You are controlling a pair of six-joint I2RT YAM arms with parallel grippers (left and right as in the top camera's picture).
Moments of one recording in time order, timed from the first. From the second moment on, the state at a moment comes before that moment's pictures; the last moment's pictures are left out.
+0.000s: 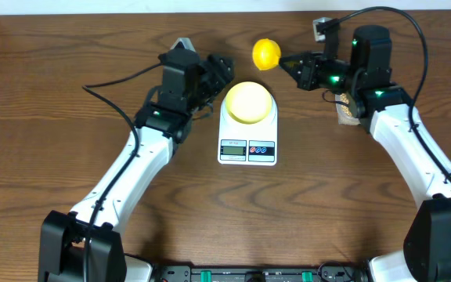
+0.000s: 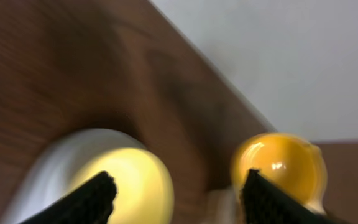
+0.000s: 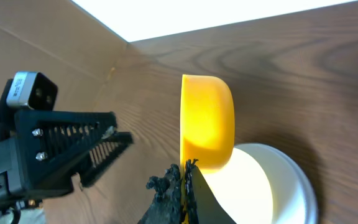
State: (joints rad) left arm -0.33 1.56 1.12 -0.12 0.16 -0.96; right arm 0.16 1.66 1.23 -0.08 -0.76 0.40
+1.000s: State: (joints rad) left arm -0.17 1.56 1.12 -0.40 0.16 -0.53; right arm 0.03 1.62 1.30 -0.55 -0.69 -0.01
